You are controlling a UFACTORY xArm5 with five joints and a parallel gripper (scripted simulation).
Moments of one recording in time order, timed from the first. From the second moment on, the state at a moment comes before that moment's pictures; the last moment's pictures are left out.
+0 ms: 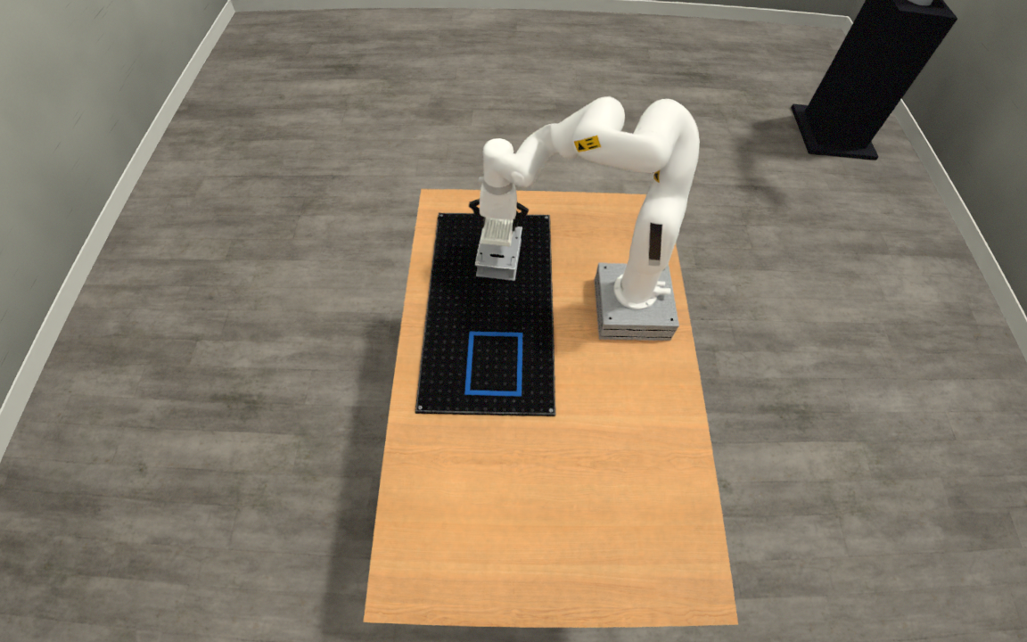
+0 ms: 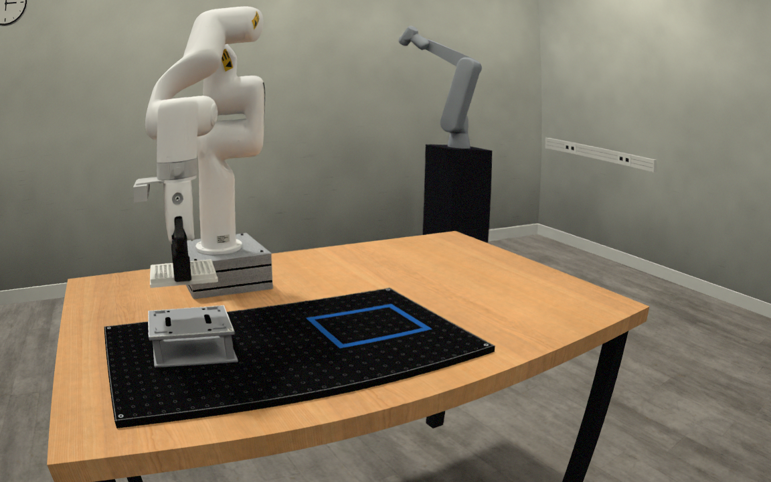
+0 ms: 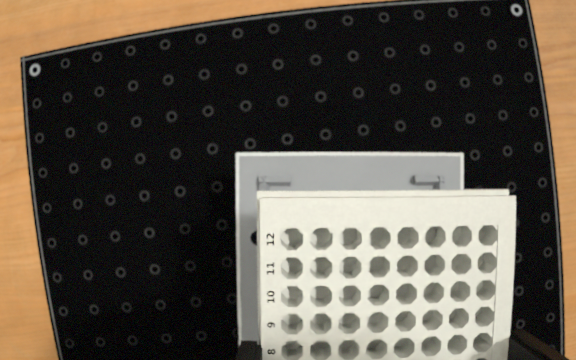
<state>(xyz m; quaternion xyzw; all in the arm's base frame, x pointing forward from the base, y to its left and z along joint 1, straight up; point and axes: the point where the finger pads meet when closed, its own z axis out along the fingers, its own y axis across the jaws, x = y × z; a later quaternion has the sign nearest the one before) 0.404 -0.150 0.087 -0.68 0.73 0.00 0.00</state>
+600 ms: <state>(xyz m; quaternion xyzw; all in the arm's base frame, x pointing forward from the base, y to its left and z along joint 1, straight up) 0.404 -0.149 0.076 -0.68 0.73 0.00 0.00</state>
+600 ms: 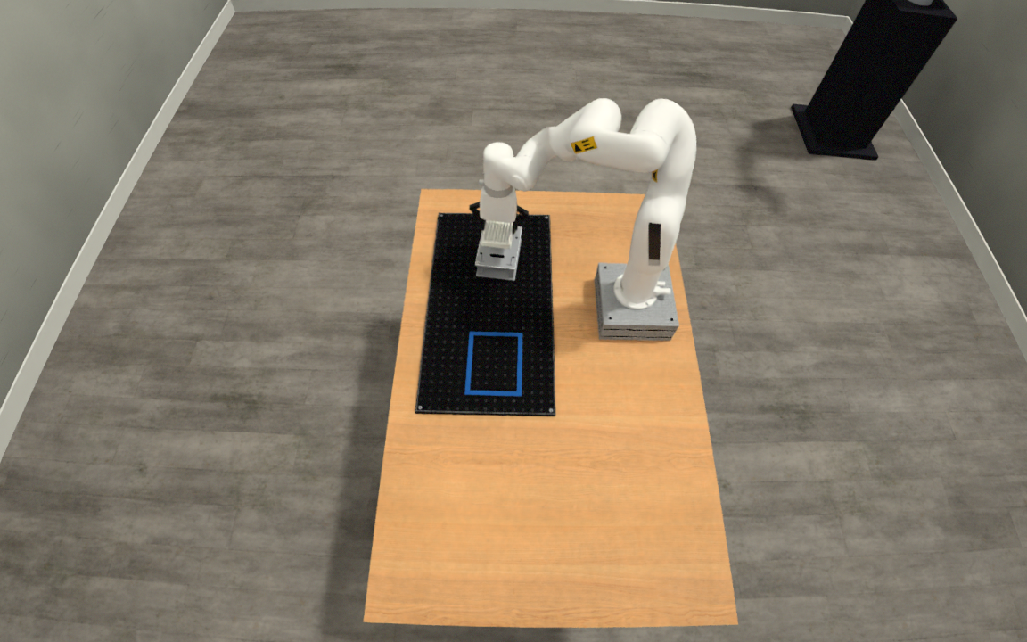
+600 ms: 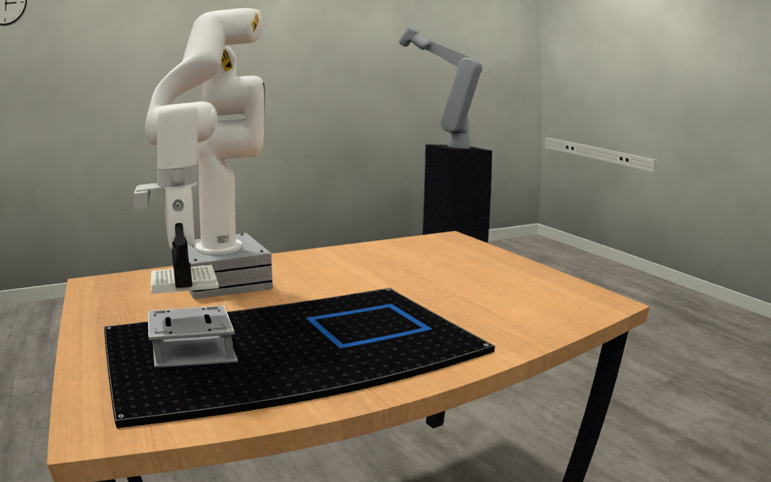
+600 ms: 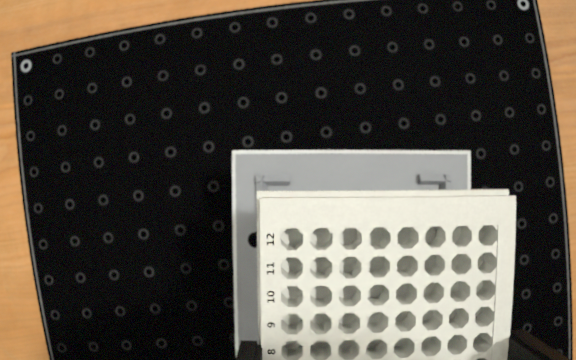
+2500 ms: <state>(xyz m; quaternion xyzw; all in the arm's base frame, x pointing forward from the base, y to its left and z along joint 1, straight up) 0.404 -0.149 0.018 -0.68 0.73 0.00 0.00</state>
